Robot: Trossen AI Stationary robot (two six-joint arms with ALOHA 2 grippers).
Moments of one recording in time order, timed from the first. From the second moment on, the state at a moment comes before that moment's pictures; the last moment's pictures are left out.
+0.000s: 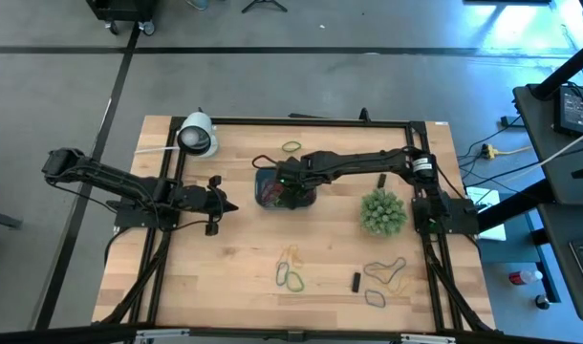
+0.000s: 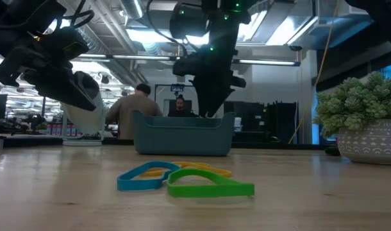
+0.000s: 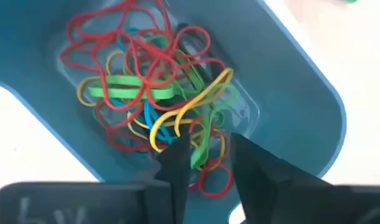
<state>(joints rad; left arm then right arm) -0.16 0.75 0.22 -0.10 -0.23 -0.07 -0.07 2.09 1.74 -0.97 0.23 0.59</state>
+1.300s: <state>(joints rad) -0.37 0.93 0.37 -0.08 -0.38 -0.13 0.62 1.95 1.28 -0.52 0.36 1.19</state>
